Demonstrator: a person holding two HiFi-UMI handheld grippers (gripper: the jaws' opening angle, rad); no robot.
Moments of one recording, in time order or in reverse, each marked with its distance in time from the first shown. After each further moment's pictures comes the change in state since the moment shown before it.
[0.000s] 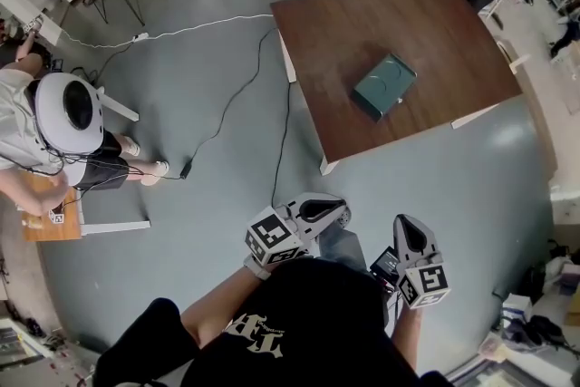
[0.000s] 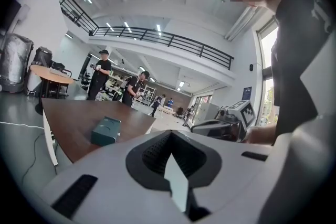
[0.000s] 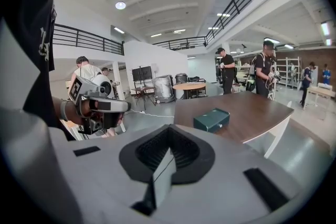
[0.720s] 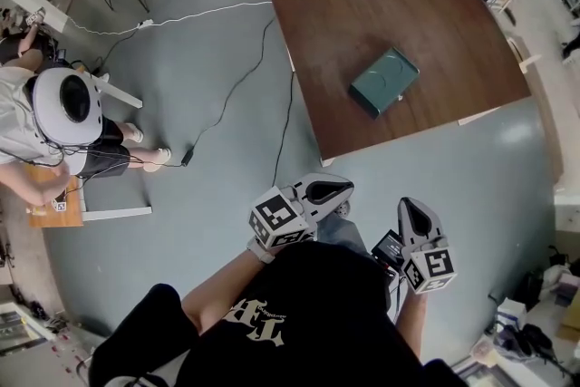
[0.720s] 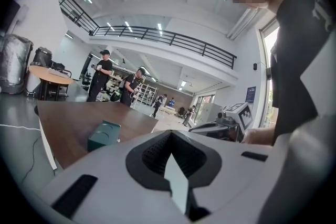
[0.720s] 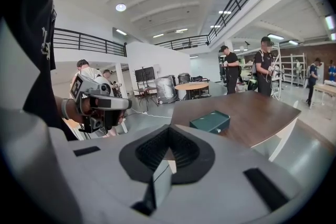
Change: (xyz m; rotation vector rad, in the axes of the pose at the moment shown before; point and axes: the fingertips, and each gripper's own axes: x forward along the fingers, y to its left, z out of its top) left arm 0.063 0.027 0.025 0.000 0.007 0.016; right arm 0.030 -0.066 0.015 0.004 -0.004 0.054
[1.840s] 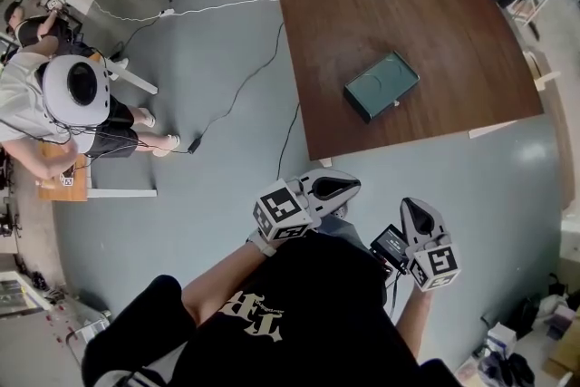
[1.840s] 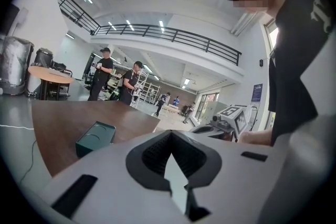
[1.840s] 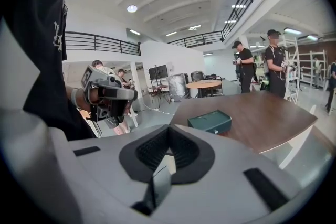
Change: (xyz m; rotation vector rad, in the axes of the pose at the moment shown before) left arm 0.085 -0.006 0.009 -0.004 0.018 0.042; right arm -0.003 -0.083 -0.015 -0.069 0.025 0.174
